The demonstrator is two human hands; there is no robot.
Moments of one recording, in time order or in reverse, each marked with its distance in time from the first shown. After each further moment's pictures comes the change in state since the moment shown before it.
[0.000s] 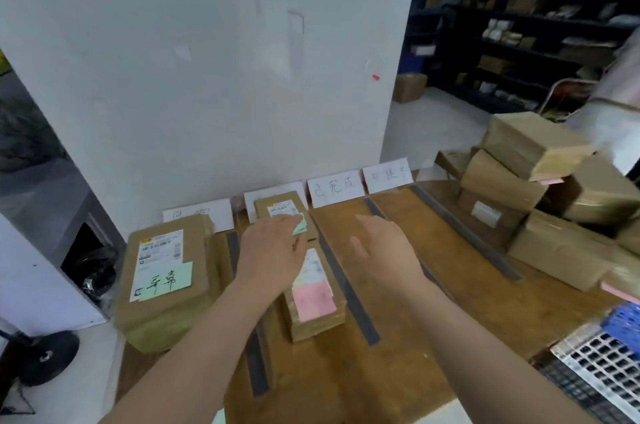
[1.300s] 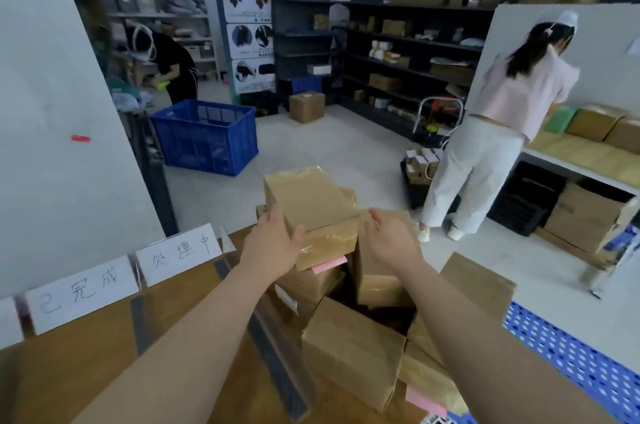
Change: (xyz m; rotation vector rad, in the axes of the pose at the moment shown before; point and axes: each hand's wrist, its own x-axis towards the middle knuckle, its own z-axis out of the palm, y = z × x) left_hand 0.318 0.480 0.267 -0.269 -0.176 0.050; right_hand 0.186 0.522 -0.262 0.187 0.081 0.449
